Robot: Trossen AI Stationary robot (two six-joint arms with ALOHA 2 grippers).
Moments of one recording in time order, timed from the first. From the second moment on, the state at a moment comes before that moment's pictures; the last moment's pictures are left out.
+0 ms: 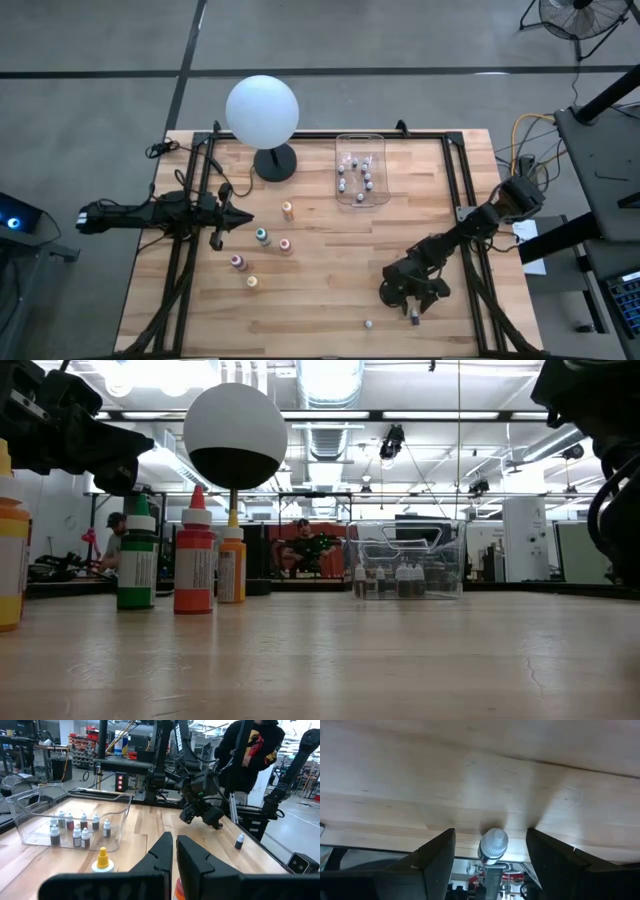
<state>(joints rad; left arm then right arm) -0.02 0.05 0.01 0.02 0.02 -0.13 0.51 1.68 0.63 -0.09 -0.67 2.11</state>
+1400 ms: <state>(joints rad) -0.02 0.05 0.01 0.02 0.02 -0.13 0.51 1.65 0.63 -0.09 -0.63 1.97</state>
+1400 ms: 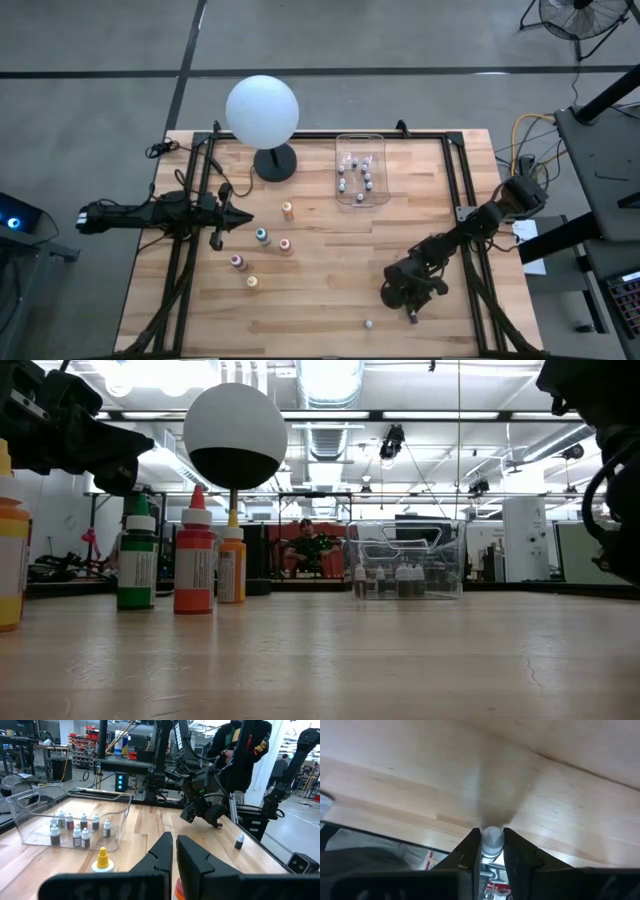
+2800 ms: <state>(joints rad) -0.02 0.05 0.01 0.02 0.02 -0.13 0.15 1.28 0.86 -0.74 -0.42 0.62</state>
